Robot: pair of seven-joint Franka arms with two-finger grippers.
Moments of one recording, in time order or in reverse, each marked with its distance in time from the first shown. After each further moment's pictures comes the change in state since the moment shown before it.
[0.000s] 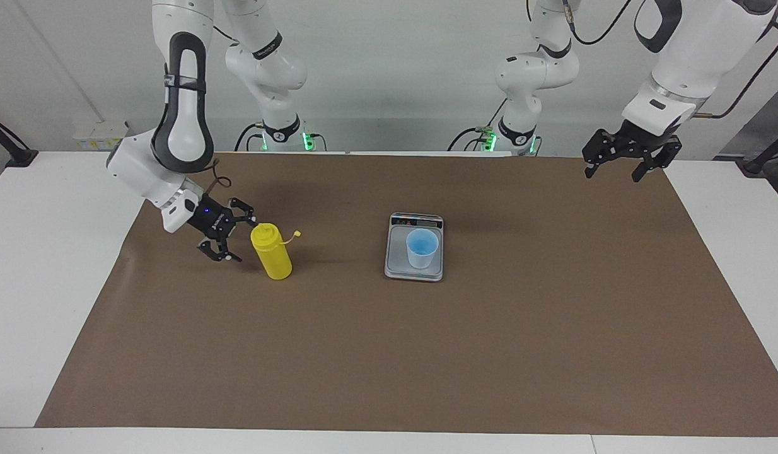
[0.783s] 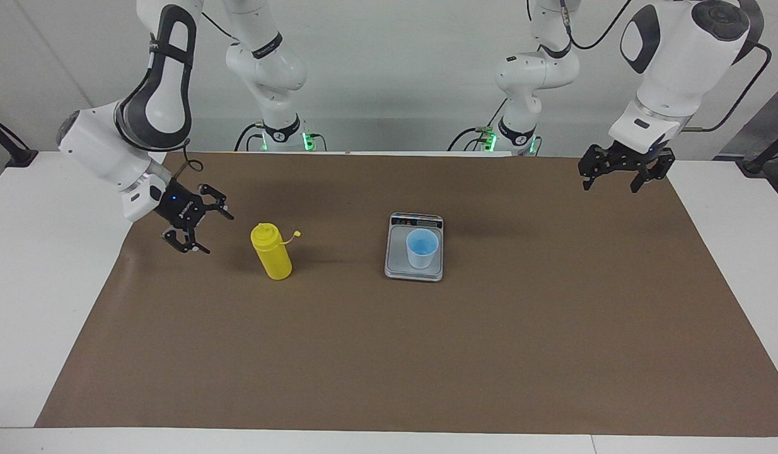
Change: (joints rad) left arm -0.018 0.000 0.000 -0.078 0.060 0.074 0.000; right arm -0.094 -0.012 -0.004 0.173 -0.235 -0.179 0.182
